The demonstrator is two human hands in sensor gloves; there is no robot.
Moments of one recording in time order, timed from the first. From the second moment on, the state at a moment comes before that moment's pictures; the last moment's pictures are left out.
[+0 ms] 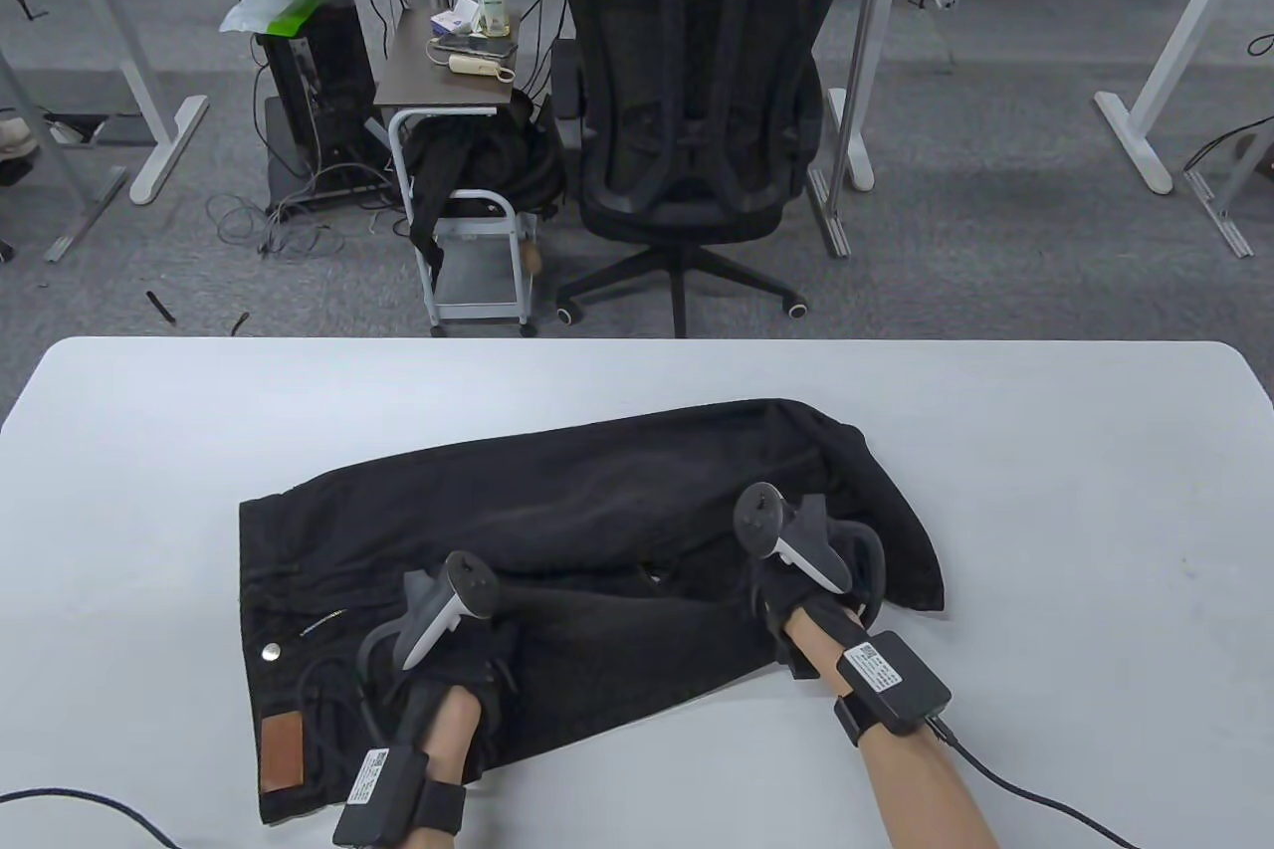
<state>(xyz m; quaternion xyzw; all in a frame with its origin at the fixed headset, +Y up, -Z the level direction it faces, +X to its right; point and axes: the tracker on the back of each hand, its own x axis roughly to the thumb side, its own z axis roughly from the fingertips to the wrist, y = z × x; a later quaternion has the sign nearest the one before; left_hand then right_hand) -0.222 -0.819 -0.403 -0.25 0.14 0.11 0.95 0.133 -0.760 -0.469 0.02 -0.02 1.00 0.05</state>
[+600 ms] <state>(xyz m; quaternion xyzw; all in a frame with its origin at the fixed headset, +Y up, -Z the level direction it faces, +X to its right) -0.222 -0.814 -0.399 -0.25 0.13 0.14 0.95 0.220 -0.774 -0.471 -0.06 0.12 0.99 0.09</state>
